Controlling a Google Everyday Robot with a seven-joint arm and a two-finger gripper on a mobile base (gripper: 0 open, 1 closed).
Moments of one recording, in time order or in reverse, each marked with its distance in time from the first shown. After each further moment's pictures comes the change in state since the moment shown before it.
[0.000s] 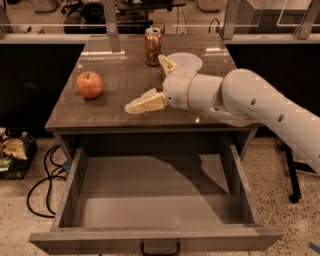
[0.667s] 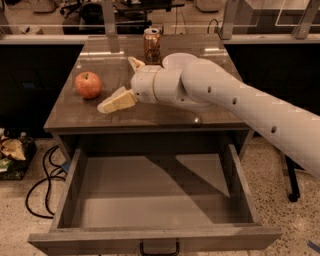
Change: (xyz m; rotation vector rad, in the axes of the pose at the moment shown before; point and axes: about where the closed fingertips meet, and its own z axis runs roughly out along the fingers) arm 0.000 0.024 0.081 -0.086 0.068 -0.001
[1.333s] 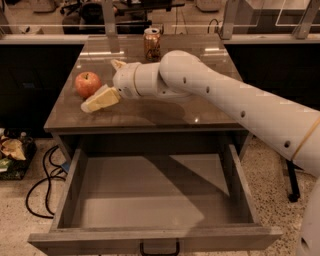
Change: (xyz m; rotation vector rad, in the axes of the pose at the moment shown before) arm -0.002 0.013 0.052 -0.095 0.045 0.061
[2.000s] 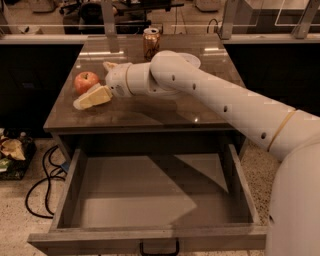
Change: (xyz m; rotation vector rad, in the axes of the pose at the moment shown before) arm 0.001 -0.002 0.037 -0.063 -0.027 0.062
